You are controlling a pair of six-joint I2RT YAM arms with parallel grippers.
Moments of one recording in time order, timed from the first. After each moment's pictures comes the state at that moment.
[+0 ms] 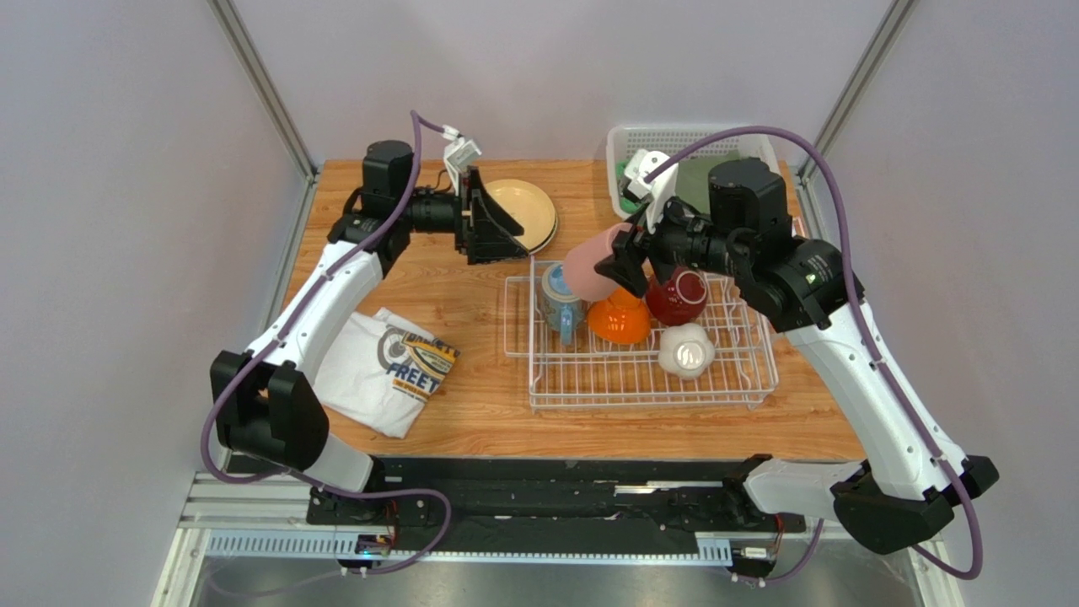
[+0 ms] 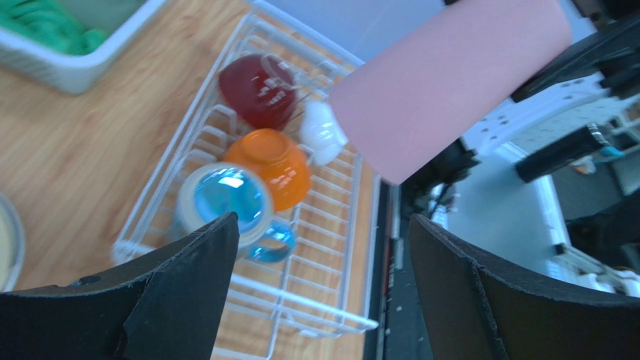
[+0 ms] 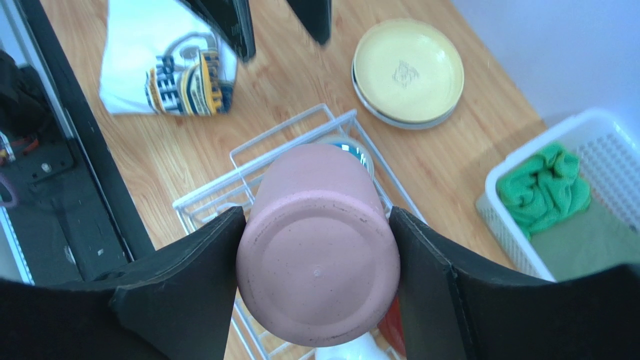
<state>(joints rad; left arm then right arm) -0.26 1.49 1.37 -0.26 1.18 -0.13 0.58 1.23 1.64 -0.85 -0.36 -0.30</state>
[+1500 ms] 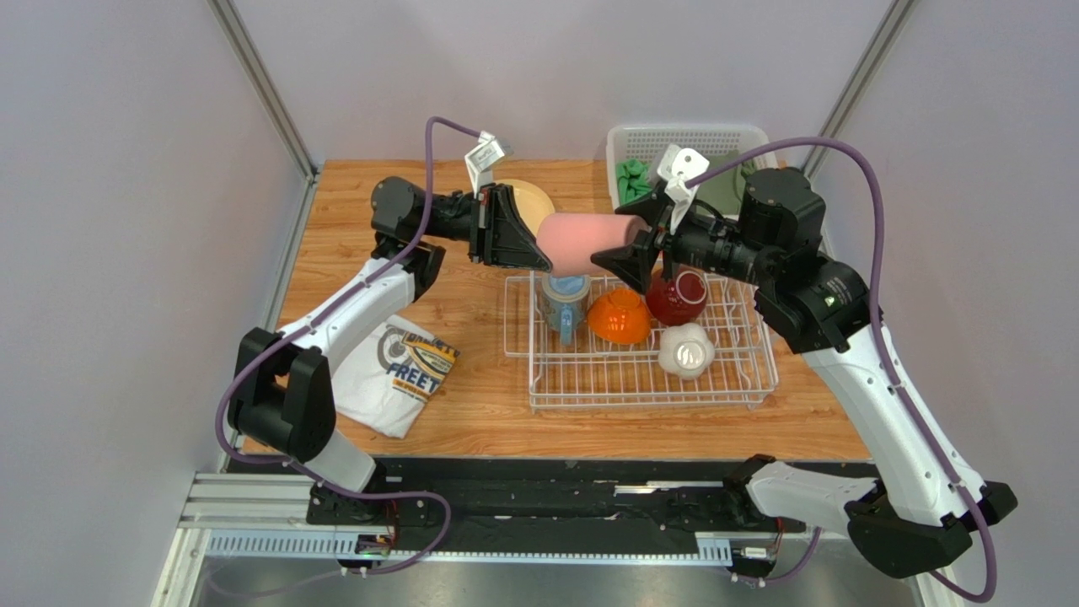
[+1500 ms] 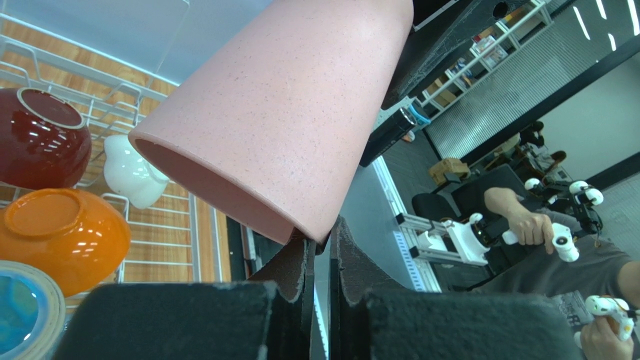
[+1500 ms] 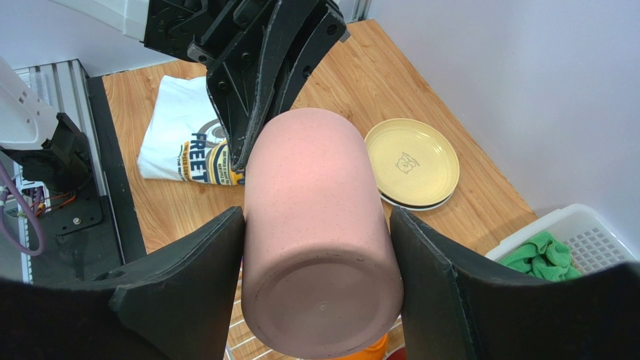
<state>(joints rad) -0.42 1.55 1.19 0.96 1.39 -1.24 0.57 1.15 1.53 -0.58 -0.50 -0.24</state>
